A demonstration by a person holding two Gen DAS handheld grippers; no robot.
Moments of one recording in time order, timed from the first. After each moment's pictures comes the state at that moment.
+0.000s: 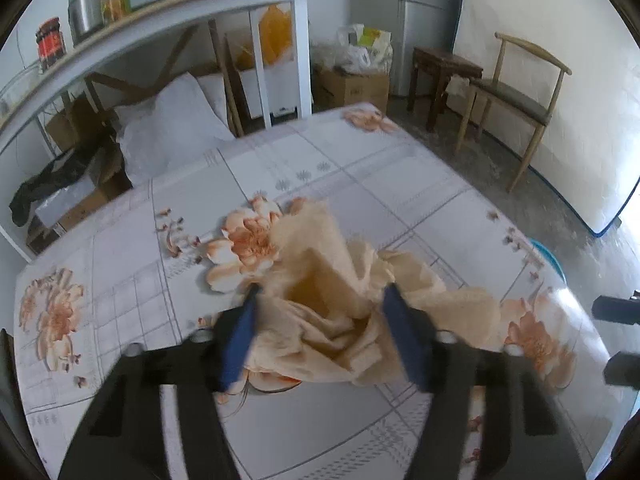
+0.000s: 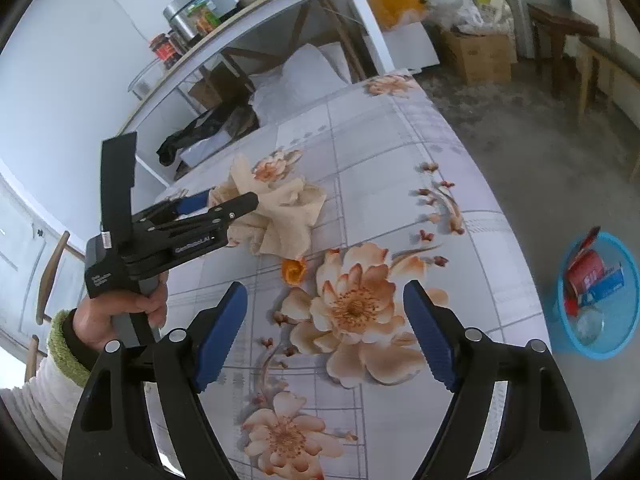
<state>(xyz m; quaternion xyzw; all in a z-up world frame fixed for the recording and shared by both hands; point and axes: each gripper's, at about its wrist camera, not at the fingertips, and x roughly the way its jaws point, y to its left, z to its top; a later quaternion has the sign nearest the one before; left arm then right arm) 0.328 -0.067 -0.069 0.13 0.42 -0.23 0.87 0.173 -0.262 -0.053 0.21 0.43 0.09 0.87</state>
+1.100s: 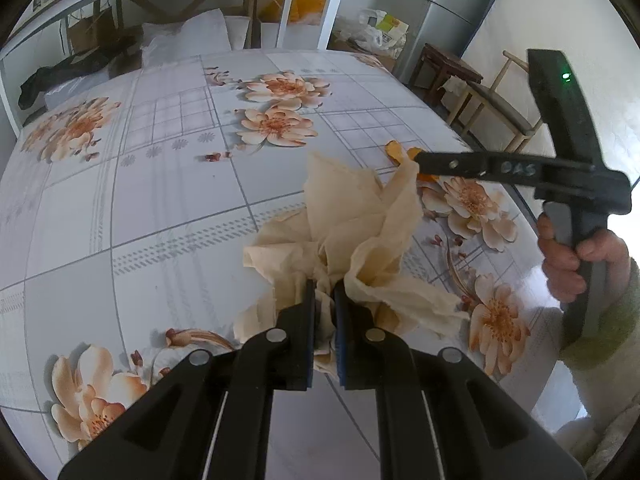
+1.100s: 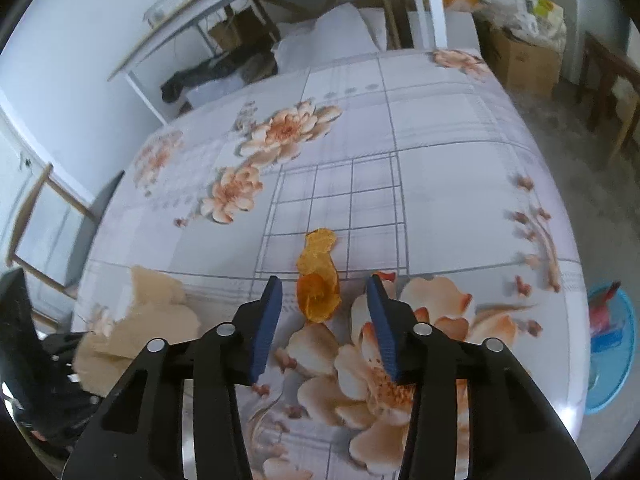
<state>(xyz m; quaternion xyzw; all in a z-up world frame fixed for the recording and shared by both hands) 0.192 0.024 -0.095 0.01 0.48 -0.24 0.84 0.239 -0.193 -0.090 0.09 0.48 0.13 0.86</state>
